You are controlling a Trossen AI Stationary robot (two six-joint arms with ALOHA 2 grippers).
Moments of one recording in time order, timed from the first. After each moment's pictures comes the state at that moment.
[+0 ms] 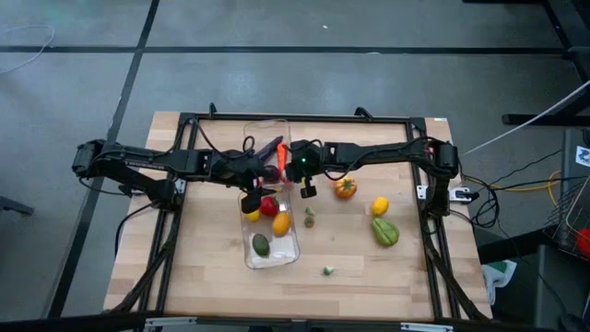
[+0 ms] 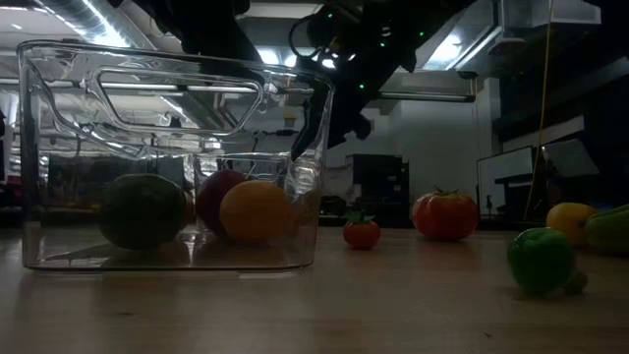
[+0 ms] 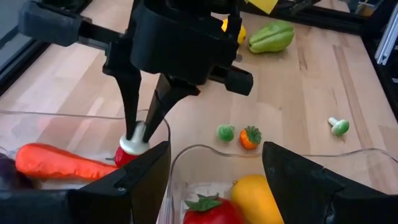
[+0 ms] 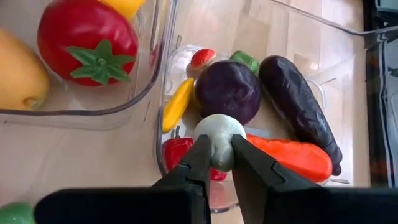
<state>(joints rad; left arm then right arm) 0.02 1.20 0.88 -0.30 -0.10 -0.19 -0.16 1.90 1.40 -0.31 -0.01 -0.53</state>
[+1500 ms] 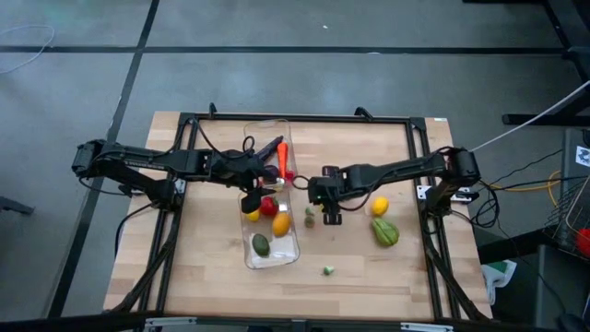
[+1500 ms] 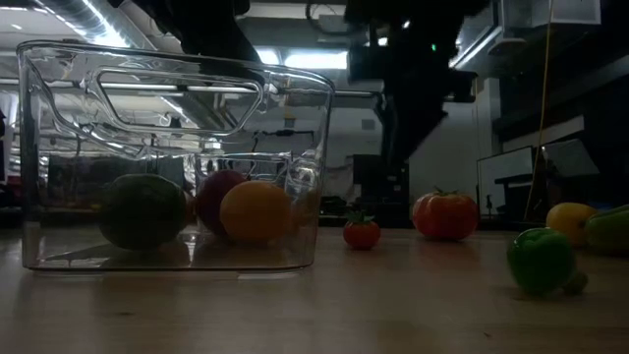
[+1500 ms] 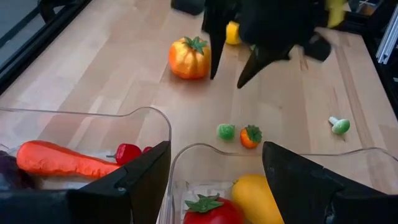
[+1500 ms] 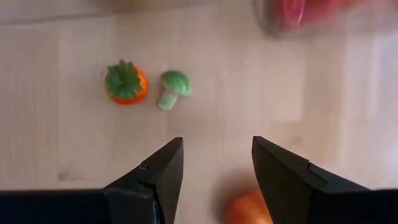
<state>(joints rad) 0.02 1.20 0.88 -0.31 -0.10 -0.19 0.07 1.75 1.32 -0.79 0.13 -0.01</state>
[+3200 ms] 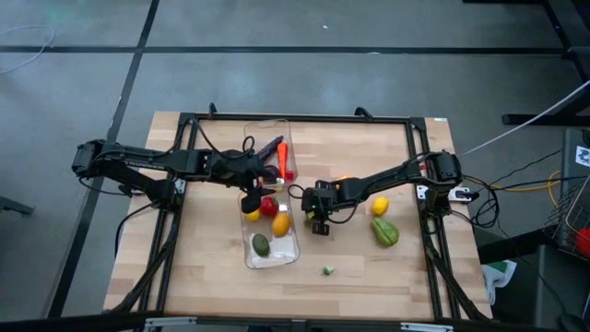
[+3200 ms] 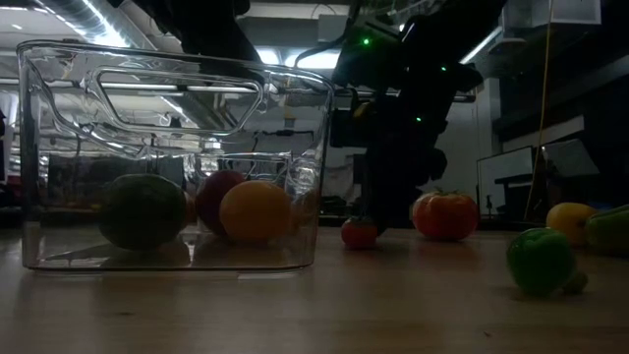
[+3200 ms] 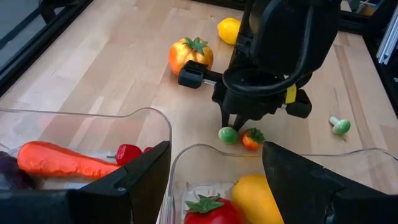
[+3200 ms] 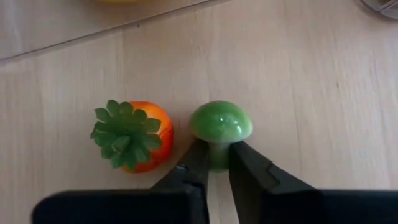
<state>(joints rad) 0.02 1.20 0.88 -0.30 -0.10 -0.19 0.07 1.91 1.13 -0.34 0.03 0.13</state>
